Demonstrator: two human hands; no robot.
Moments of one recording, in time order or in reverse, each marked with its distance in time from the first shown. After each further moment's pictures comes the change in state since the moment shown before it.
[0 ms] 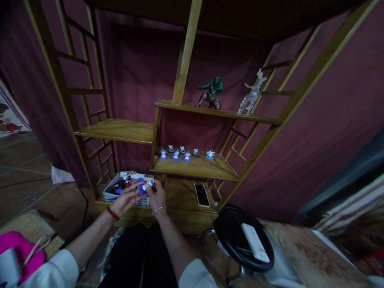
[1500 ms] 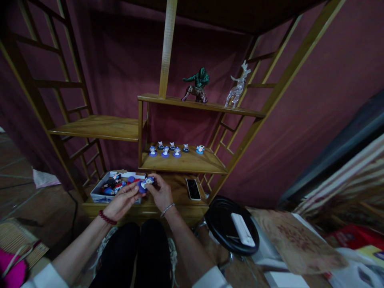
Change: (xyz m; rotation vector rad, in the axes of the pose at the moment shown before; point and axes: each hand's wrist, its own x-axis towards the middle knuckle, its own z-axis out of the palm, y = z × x) left_hand -0.010 0.004 0.069 -0.034 -0.058 0.023; right_hand -0.006 -0.067 -0.065 -0.068 -0.143 -0.112
